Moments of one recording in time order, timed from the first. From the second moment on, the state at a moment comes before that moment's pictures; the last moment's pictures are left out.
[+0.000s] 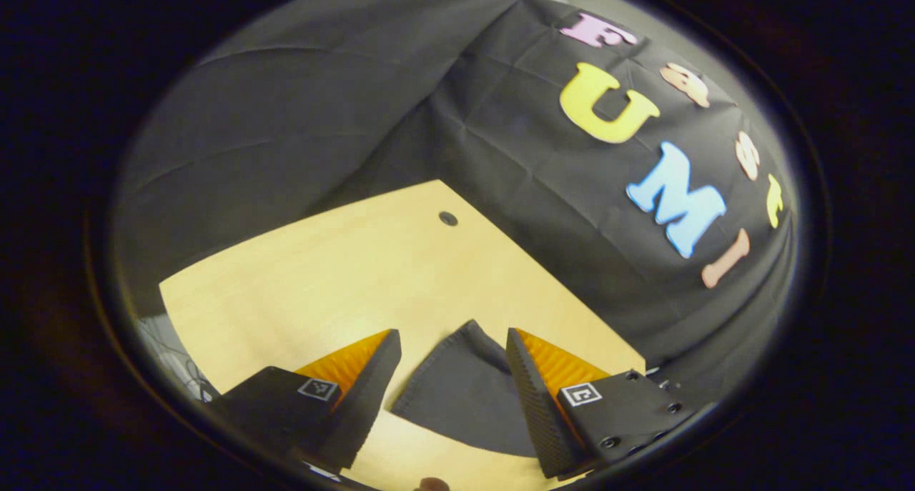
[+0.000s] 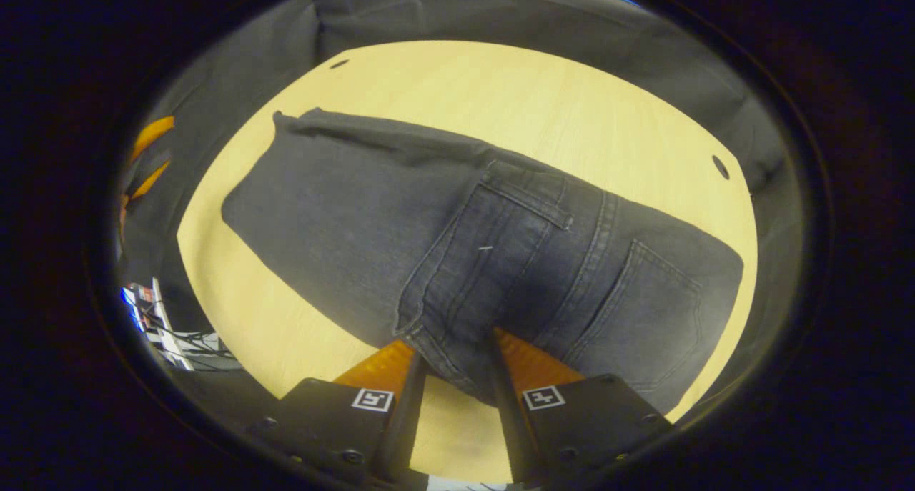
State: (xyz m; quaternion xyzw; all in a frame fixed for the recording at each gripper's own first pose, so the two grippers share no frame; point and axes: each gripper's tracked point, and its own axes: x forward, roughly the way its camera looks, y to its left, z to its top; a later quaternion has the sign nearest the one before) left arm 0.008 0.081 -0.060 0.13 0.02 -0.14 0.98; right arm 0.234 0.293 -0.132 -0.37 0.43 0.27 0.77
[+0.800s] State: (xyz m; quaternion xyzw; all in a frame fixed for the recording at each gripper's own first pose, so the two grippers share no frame) left arm 0.144 0.096 -0.192 0.38 0.08 -0.05 0.92; right arm 0.250 0.318 -0.030 -0.17 0.35 0.18 0.90
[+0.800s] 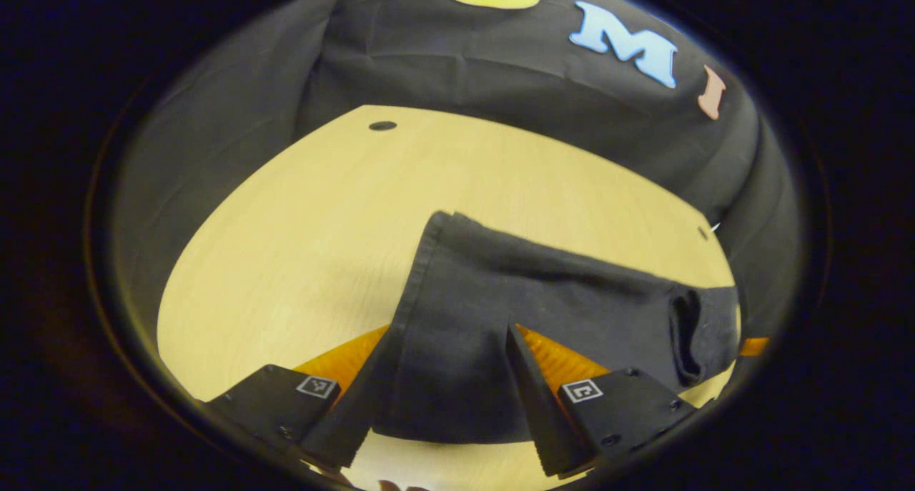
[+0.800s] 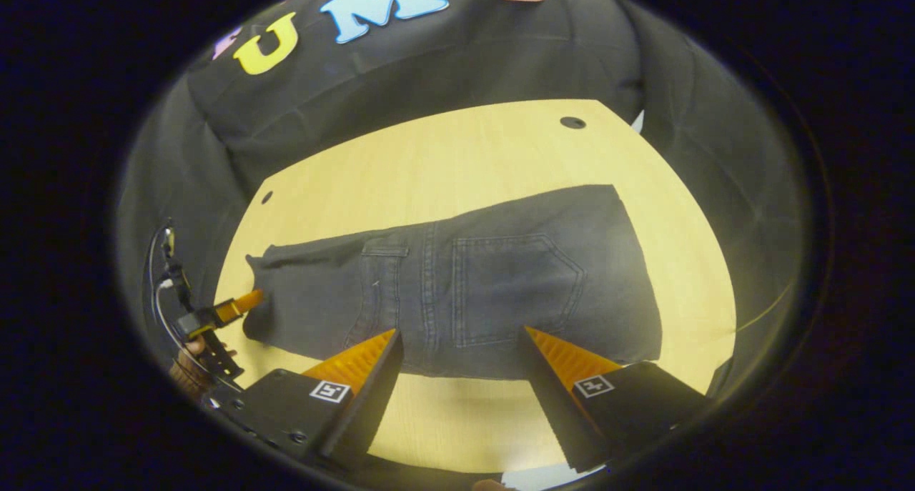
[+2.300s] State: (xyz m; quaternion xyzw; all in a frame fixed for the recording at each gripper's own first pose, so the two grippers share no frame) left arm 0.127 0.029 -0.196 0.15 0.13 -0.10 0.97; right arm 0.246 0.313 -0.028 -0.10 0.37 0.14 0.91
